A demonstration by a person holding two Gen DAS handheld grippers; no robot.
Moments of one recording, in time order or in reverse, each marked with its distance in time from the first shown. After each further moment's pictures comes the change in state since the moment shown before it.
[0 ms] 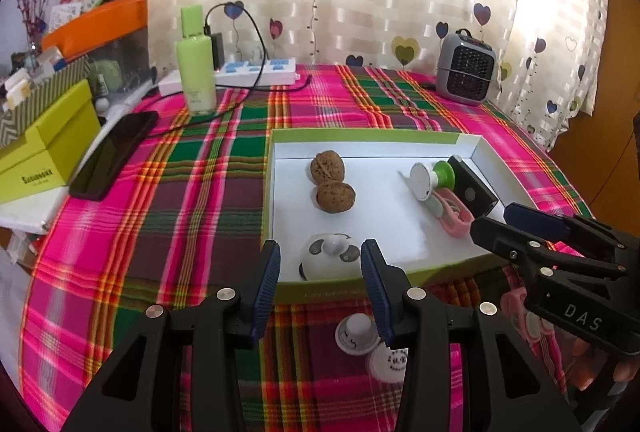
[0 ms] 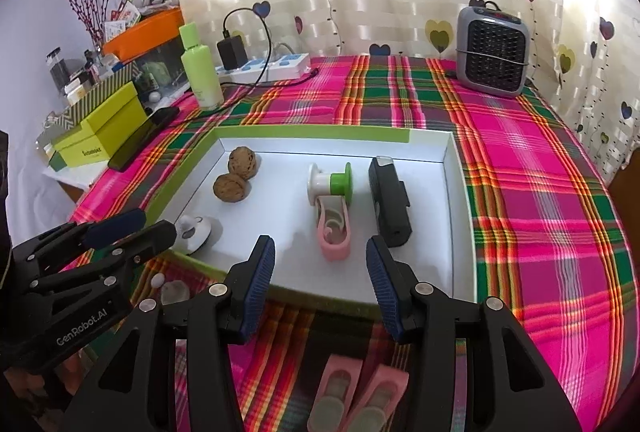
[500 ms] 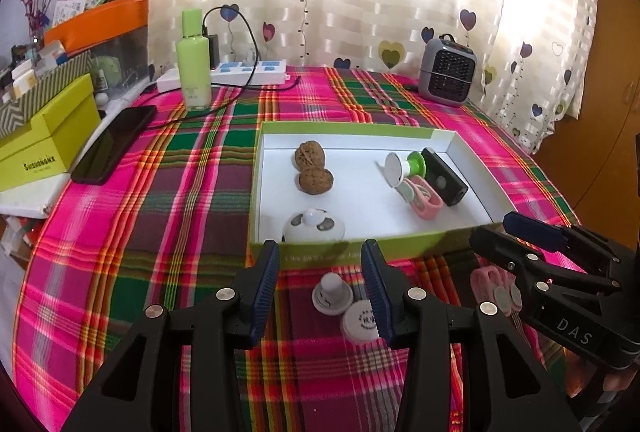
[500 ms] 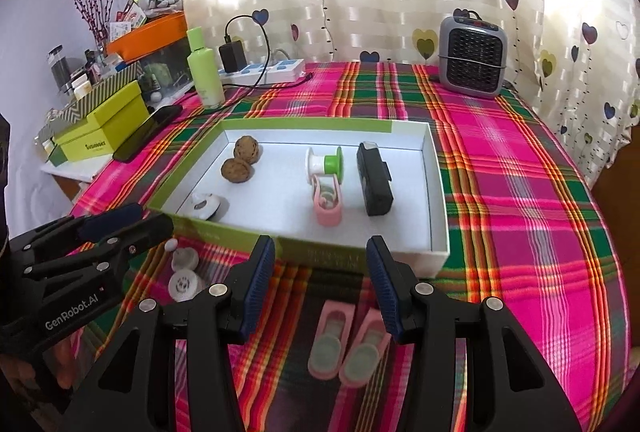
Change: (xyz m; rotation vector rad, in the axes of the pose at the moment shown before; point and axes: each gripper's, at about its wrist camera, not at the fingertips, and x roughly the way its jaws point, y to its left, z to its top) left arm -0.023 -0.005 -0.017 -0.012 -0.010 -0.040; right arm -0.030 0.004 -0.023 -0.008 -0.028 -0.041
